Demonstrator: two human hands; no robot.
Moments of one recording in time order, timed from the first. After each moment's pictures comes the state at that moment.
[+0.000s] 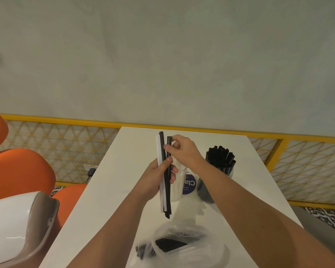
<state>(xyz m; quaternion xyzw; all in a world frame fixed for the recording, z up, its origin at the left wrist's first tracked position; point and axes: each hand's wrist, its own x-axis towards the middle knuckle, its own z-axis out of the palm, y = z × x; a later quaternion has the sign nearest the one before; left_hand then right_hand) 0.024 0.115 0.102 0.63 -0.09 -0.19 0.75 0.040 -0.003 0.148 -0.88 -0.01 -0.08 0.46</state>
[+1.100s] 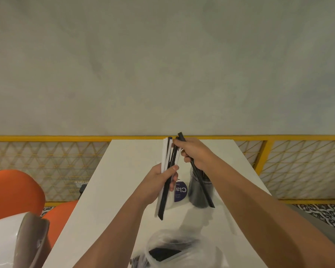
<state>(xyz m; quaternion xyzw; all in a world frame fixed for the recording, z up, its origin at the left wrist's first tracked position) 0.011 0.090 0.126 0.68 -0.19 -0.20 0.68 0.027 -0.052 0.183 -0.75 0.12 0.01 0.65</state>
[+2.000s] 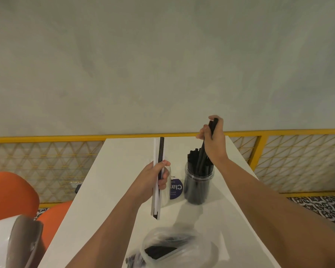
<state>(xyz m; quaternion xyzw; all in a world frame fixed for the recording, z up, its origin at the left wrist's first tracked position) 0.018 0.086 0.123 0.63 -0.09 -0.26 0.73 0.024 -0.115 0.162 -0.73 0.03 -0.36 0.58</state>
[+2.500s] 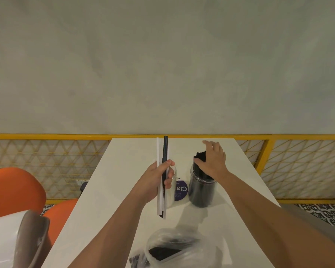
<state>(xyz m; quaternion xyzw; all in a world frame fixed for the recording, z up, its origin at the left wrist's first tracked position) 0.019 0.091 0.125 0.62 -0.11 -0.25 0.74 0.024 -0.108 0.121 -0.95 0.16 -0.12 0.22</state>
